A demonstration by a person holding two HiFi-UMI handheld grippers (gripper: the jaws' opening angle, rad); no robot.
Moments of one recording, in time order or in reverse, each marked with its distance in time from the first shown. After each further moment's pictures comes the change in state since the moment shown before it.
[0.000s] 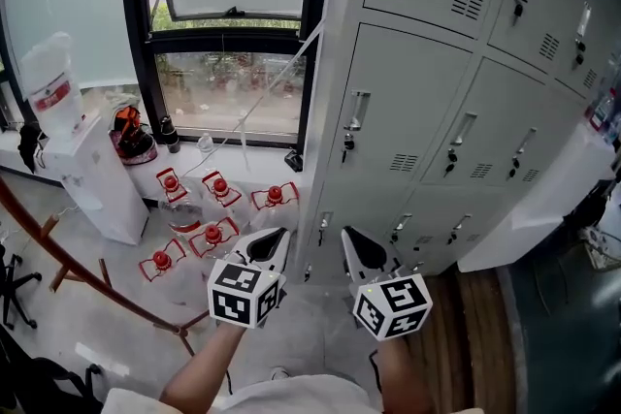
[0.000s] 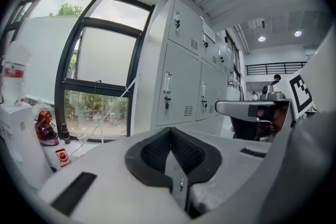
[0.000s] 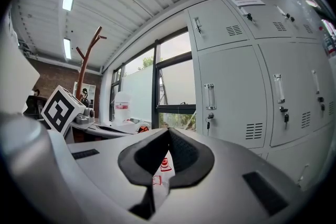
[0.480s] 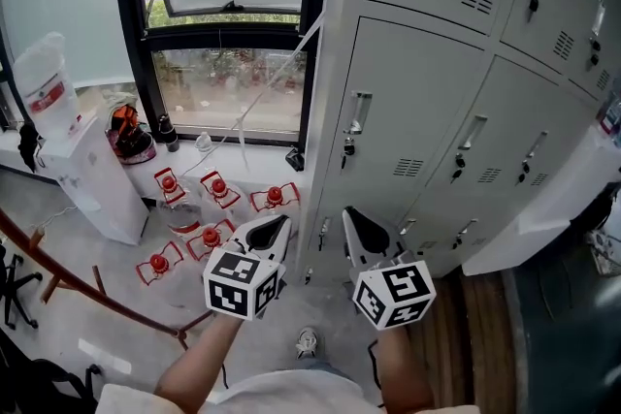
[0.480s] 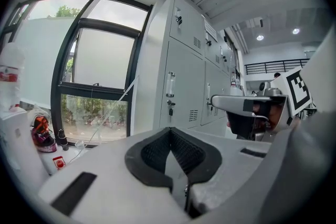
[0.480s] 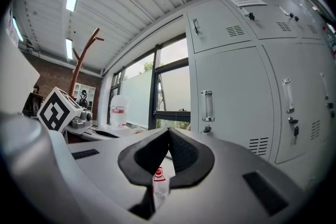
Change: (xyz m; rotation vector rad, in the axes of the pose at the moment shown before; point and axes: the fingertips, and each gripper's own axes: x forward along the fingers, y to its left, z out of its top) left arm 0.048 0.015 0.024 0.029 -0.017 -0.003; right arm 0.043 -0.038 0.025 -0.028 -0.073 -0.003
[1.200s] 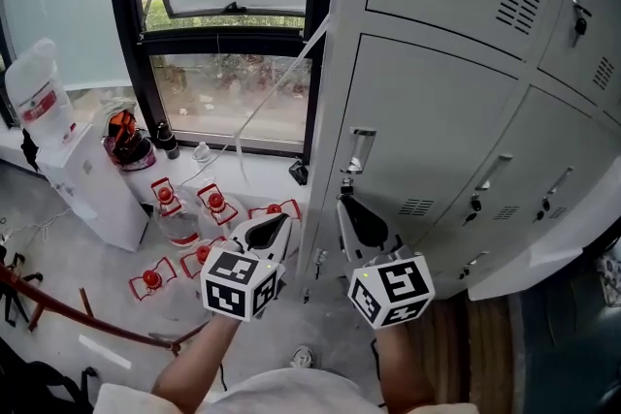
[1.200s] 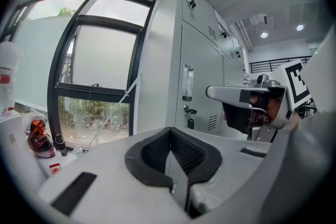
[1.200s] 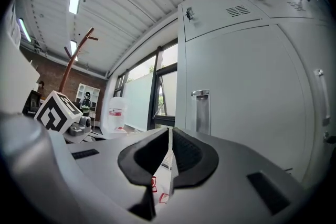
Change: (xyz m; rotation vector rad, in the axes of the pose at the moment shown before) left arm 0.101 0.043 0.028 -0.001 0.001 0.043; right arm 0.098 -0.068 0.019 -0.033 -0.044 0.070
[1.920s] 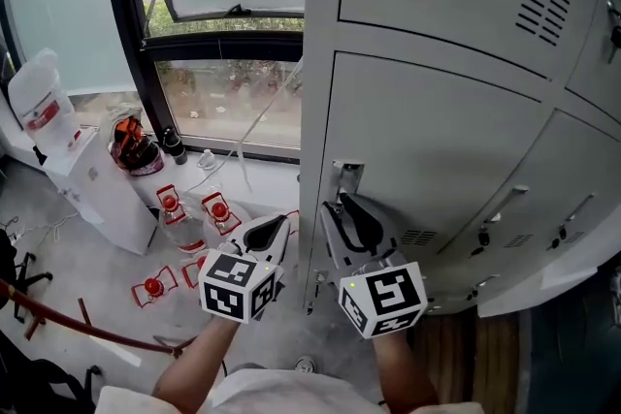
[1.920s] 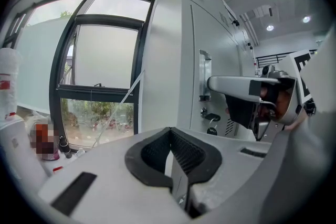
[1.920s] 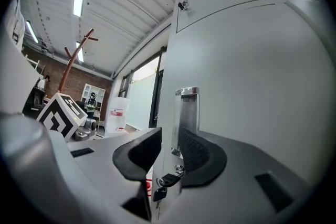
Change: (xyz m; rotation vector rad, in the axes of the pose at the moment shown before) left arm 0.067 0.018 0.014 0.011 0.033 0.072; right arm 0.046 -0.042 0.007 -0.034 -0.023 0.072
